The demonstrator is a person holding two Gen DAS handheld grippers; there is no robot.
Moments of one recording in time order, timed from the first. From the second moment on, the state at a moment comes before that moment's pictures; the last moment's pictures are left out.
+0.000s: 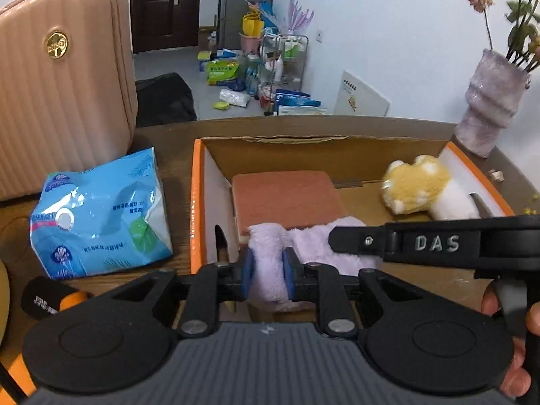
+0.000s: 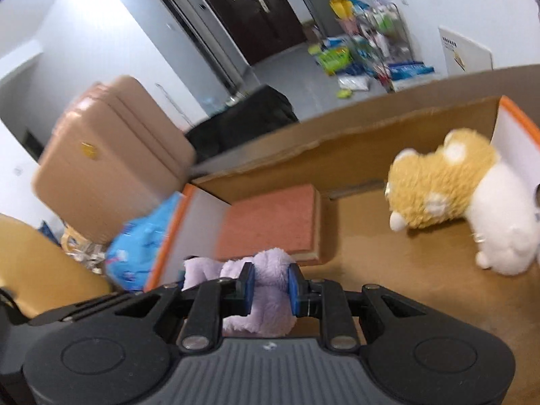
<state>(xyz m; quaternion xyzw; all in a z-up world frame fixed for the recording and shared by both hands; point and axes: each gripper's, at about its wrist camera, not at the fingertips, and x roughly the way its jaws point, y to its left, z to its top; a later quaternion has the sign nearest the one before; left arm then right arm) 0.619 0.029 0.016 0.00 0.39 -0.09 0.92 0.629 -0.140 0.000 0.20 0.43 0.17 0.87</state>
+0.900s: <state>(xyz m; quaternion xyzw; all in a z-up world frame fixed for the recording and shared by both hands) 0.390 0.061 0.118 0.05 0.25 -0.06 0.96 0.424 -0.221 0.143 0.01 0.28 0.14 0.95</state>
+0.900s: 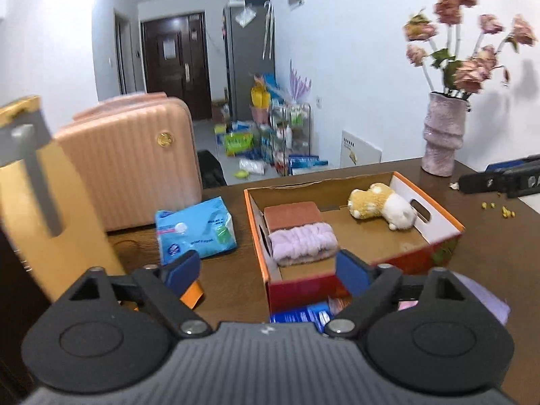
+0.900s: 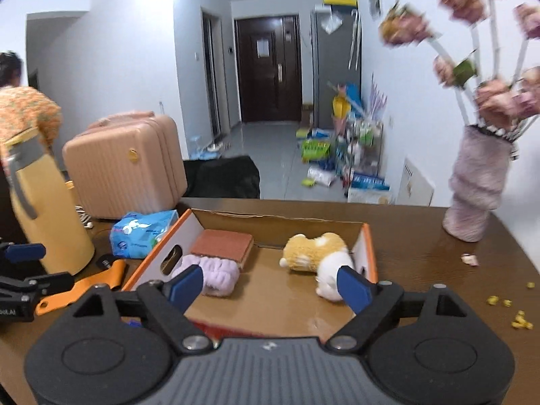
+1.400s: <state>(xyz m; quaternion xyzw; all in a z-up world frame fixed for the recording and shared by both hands) 0.160 0.056 0.065 -0.03 0.15 -0.02 0.99 0.158 -0.206 0.094 -0.03 0.11 0.14 0.98</state>
